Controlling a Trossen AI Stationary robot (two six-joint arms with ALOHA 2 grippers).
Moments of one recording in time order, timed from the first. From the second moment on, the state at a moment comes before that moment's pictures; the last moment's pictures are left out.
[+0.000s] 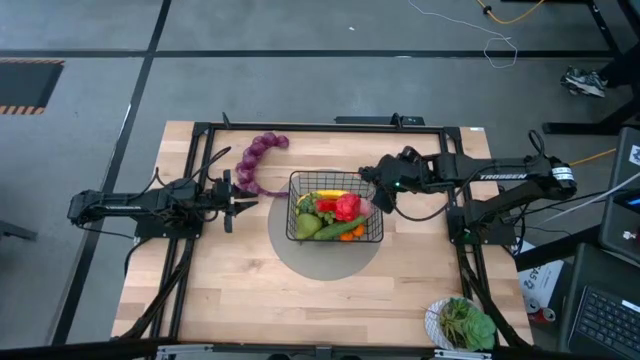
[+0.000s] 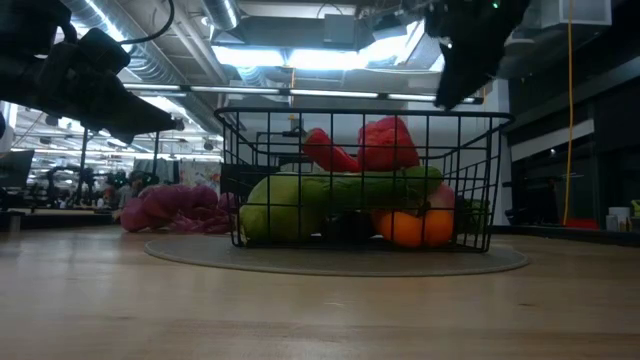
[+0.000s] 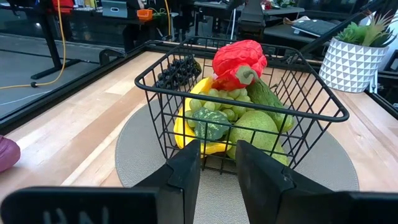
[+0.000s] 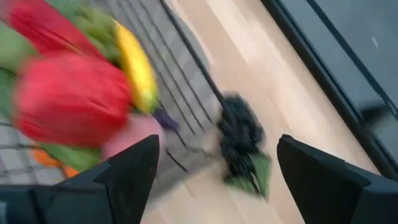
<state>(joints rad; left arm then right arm) 0.08 0.12 0.01 0.04 -0.13 -0.10 -0.03 1.28 1.13 -0.90 0.42 0.37</state>
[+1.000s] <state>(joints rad) 0.08 0.12 0.01 0.04 -0.13 -0.10 -0.04 1.58 1.13 -0.62 -0.09 0.25</state>
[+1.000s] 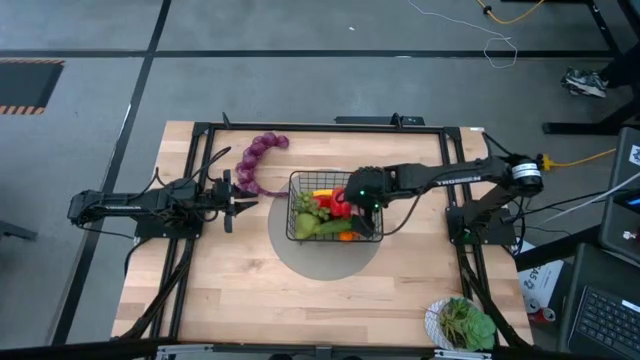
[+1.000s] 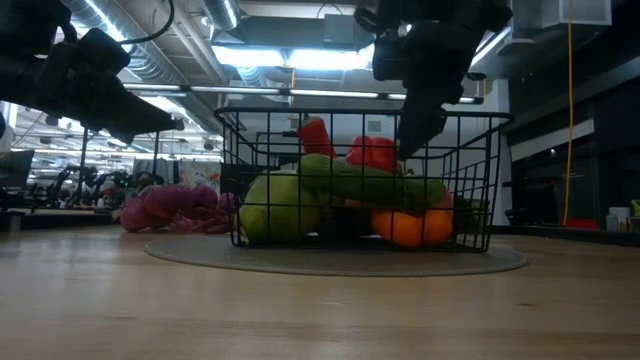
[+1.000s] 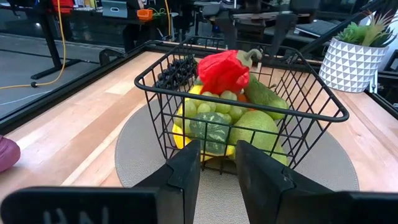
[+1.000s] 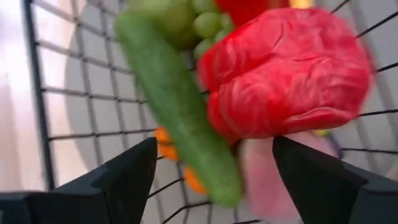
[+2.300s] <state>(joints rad) 0.08 0.12 0.01 0.04 -0.13 -0.10 -0.04 1.19 1.13 -1.35 0.79 0.87</state>
